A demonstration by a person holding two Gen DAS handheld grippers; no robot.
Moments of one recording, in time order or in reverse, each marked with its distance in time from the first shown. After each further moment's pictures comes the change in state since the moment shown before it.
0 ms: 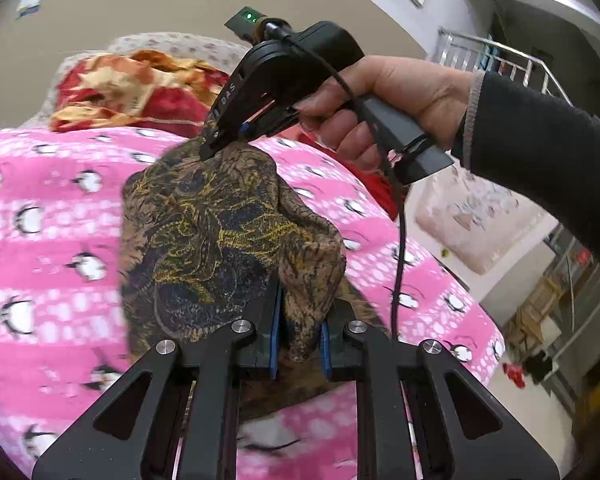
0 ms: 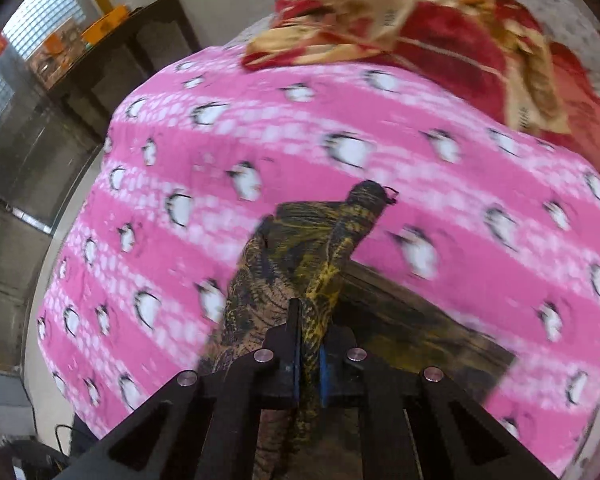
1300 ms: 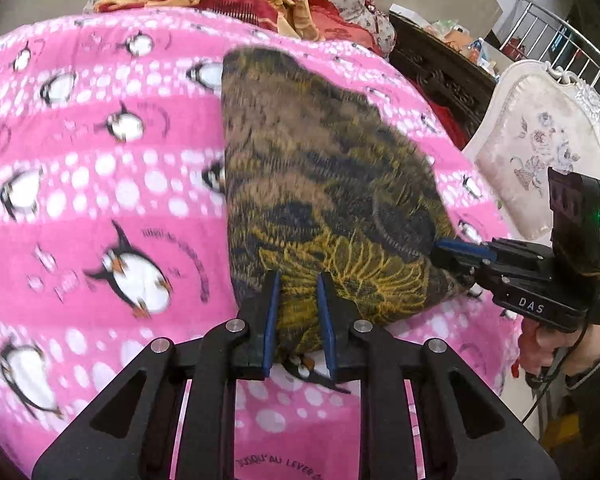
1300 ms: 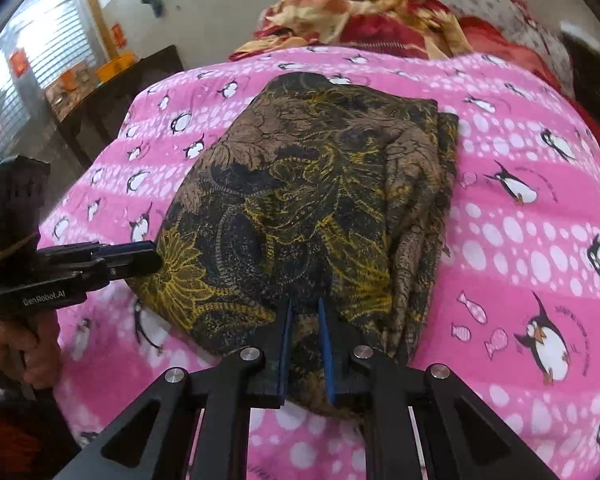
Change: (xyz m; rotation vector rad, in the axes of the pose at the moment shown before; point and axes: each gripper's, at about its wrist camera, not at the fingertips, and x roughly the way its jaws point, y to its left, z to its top) left arm 0.032 0.056 -0.035 -0.186 0.293 0.150; right arm -0.005 -0.033 -0.277 0.081 -0.272 -0.017
